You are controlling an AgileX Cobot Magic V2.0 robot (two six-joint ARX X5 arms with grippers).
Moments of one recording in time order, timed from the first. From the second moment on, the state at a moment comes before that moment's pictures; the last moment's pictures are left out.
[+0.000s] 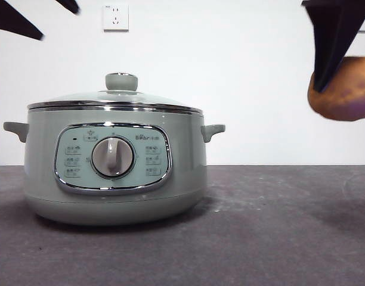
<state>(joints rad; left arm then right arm) -0.30 1.03 0.97 -0.42 0.27 -0.11 0.56 1.12 1.02 -0.97 0.06 0.33</state>
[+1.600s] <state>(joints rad) -0.47 1.35 1.07 -0.30 0.09 -0.09 0.56 1.10 1.02 -0.94 0.06 0.34</state>
